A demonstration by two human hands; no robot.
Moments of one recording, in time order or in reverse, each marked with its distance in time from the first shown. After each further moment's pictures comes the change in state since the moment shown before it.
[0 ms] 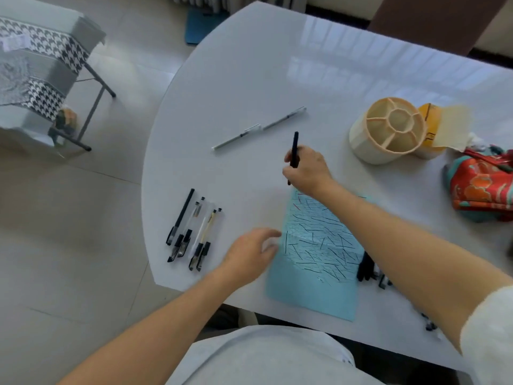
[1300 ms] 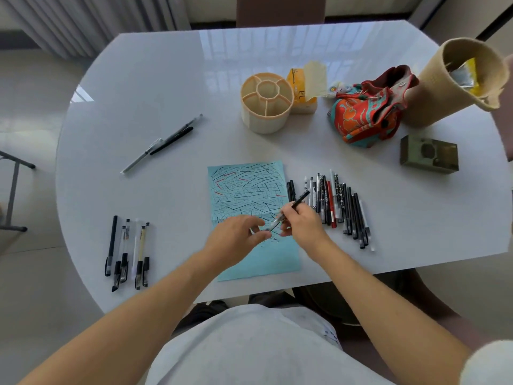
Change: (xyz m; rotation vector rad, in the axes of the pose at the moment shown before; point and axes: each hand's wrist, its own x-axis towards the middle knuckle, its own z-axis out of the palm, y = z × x) left_hand 0.012 0.095 0.064 0.371 -0.171 0.335; right_hand -0.236 0.125 -0.022 0.828 0.248 0.488
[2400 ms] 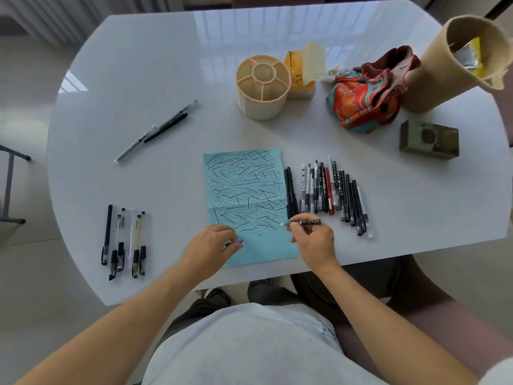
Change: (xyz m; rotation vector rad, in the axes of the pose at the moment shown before) left_hand -0.046 -0.060 0.030 0.128 0.024 0.060; right_hand -0.043 0.058 -0.014 -0.057 0.200 -0.200
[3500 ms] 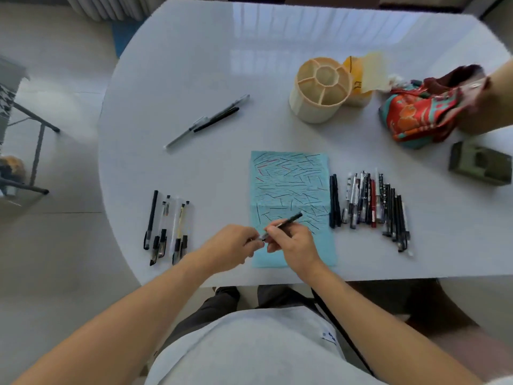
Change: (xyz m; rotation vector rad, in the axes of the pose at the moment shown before) left_hand -0.018 -0.035 -0.048 -0.308 -0.257 -0.189; right_hand -0.020 -0.051 0.122 0.139 -0.402 0.117
